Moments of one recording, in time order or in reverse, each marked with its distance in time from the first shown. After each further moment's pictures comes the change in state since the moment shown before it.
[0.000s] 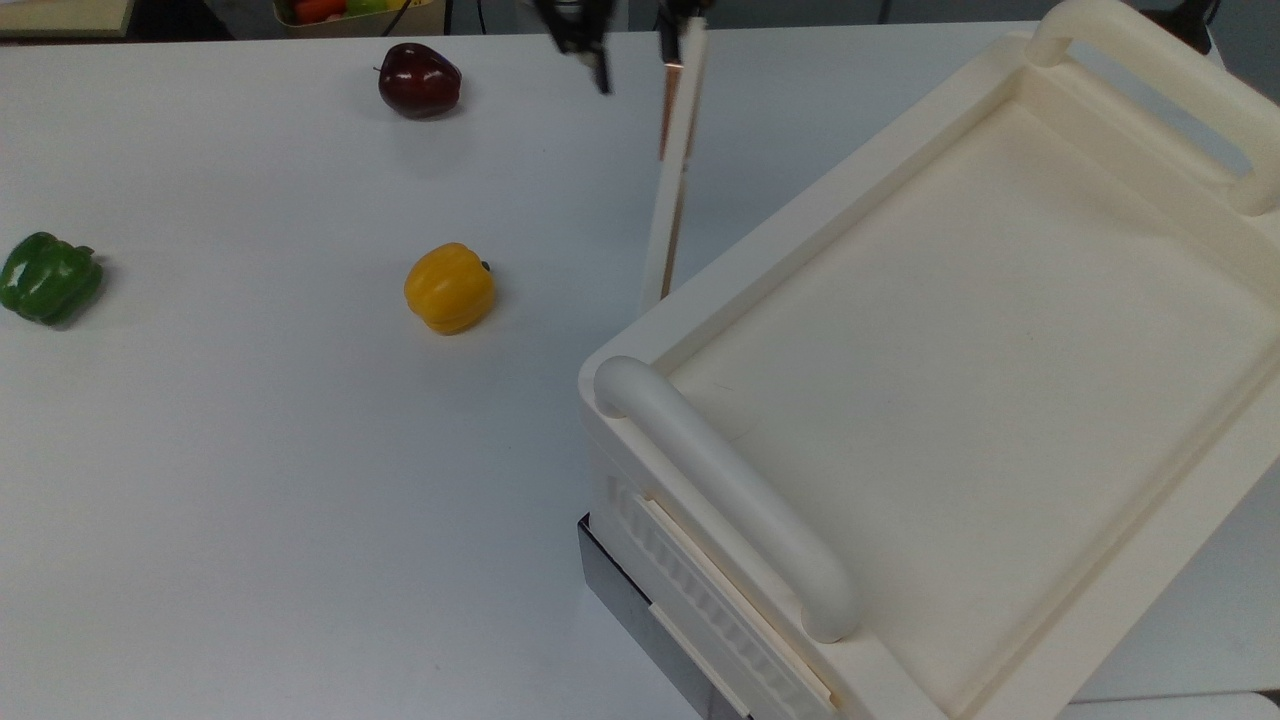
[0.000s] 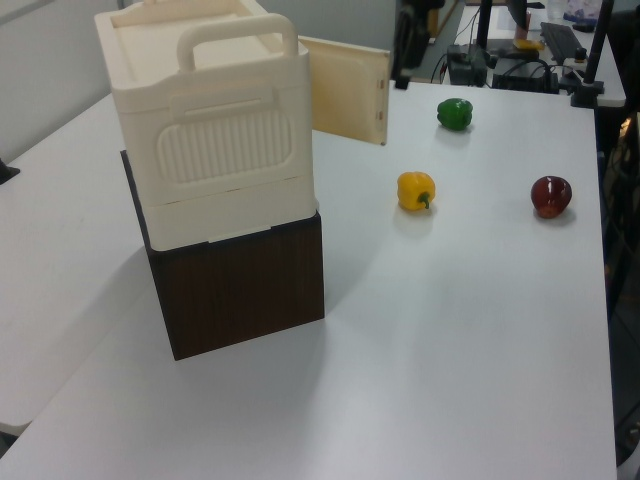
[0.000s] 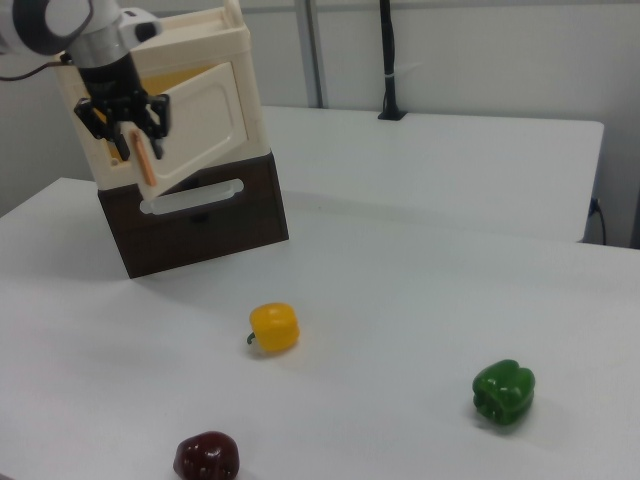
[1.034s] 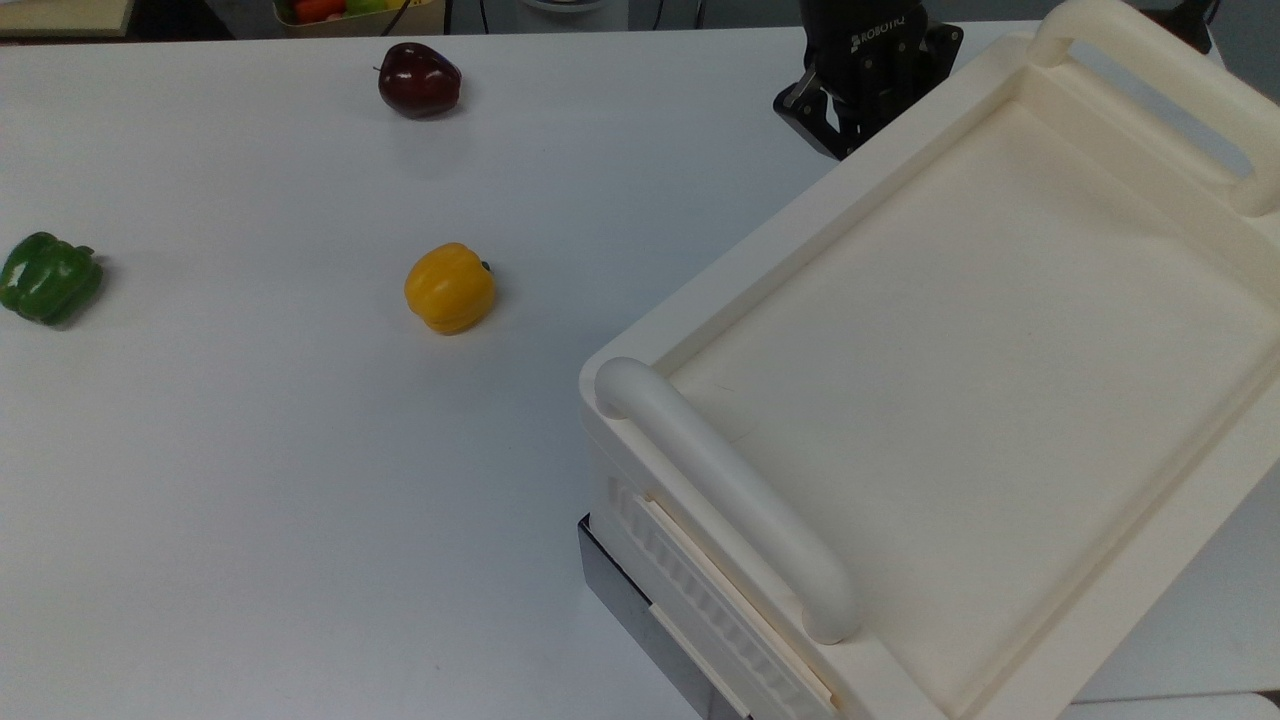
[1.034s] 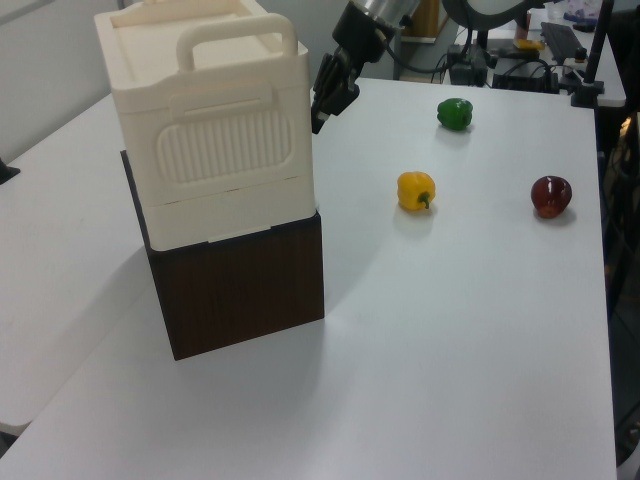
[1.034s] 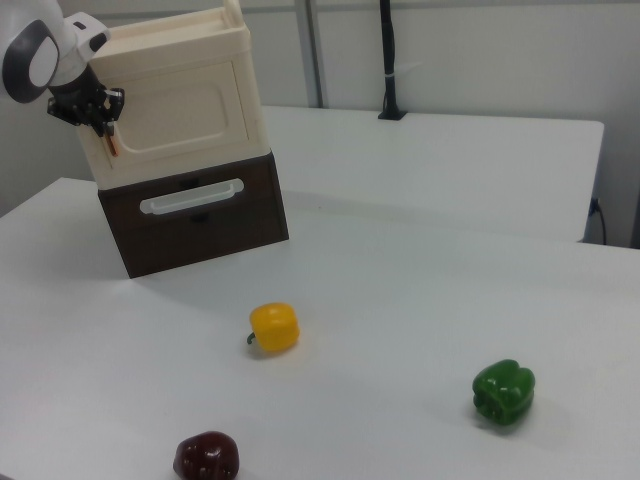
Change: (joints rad) arm 0.199 0.147 0.023 -0.007 0.074 0.509 -0.002
